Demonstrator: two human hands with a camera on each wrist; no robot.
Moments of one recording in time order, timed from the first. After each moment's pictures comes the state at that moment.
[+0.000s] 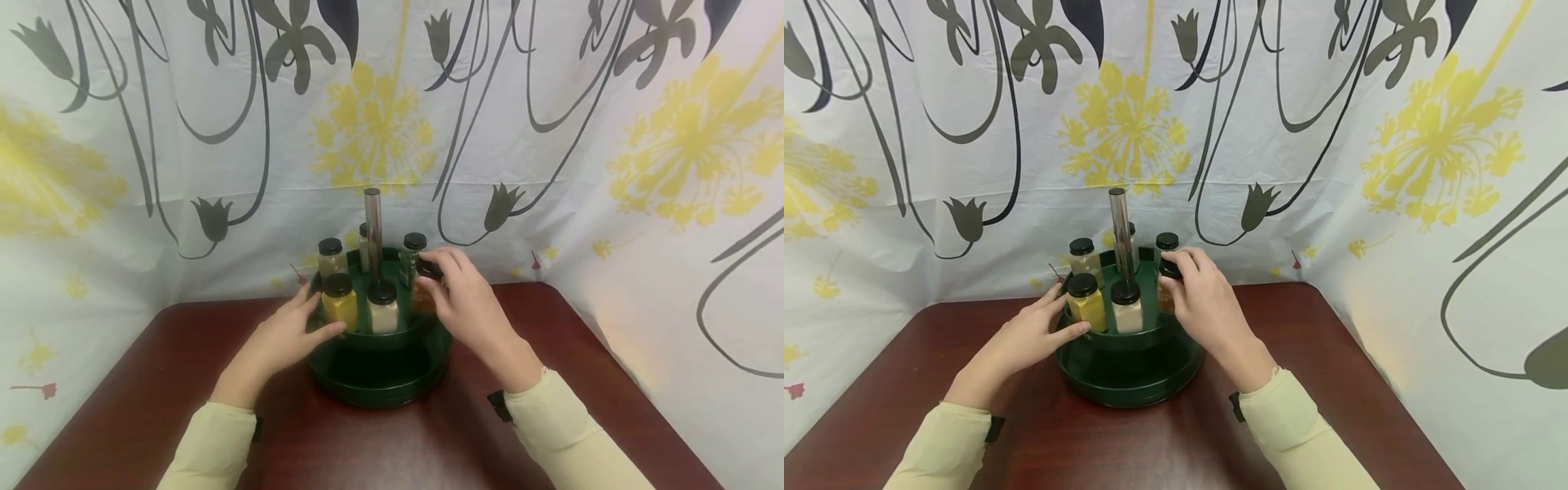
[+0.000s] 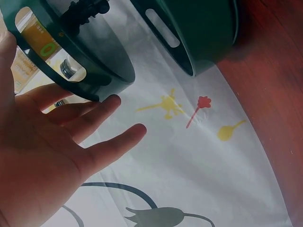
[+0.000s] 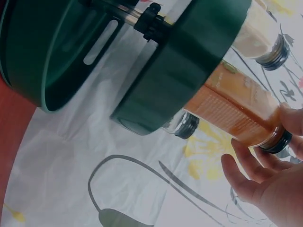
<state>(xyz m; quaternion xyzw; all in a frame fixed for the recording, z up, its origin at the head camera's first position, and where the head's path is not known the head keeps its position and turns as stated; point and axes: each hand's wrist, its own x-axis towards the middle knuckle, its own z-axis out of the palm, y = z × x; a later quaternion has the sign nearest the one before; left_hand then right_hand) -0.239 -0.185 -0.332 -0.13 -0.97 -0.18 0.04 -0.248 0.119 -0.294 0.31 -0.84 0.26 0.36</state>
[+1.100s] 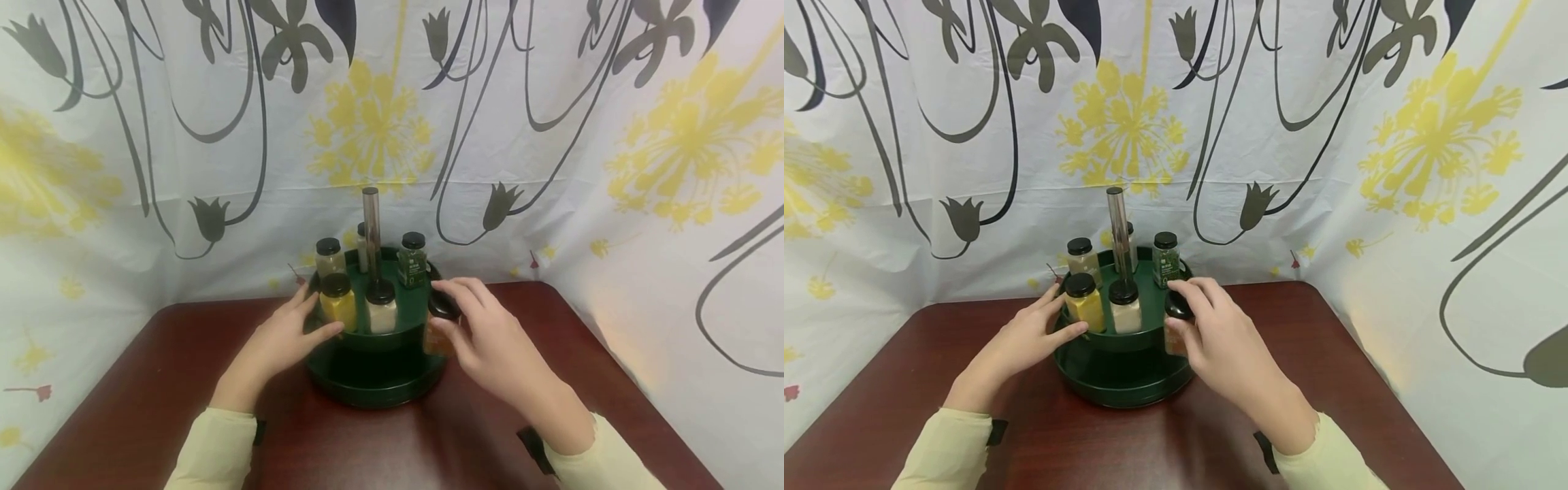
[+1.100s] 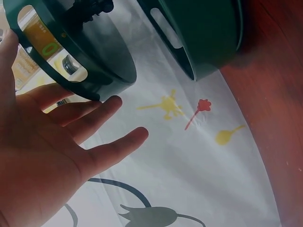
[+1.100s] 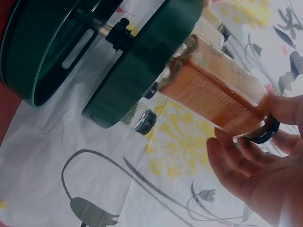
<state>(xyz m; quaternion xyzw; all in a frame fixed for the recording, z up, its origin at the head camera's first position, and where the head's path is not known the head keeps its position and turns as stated) -0.239 -0.185 -0.337 -0.12 -0.97 -0.20 0.04 -0.183 0.138 -0.290 0.31 -0.86 0.24 0.32</state>
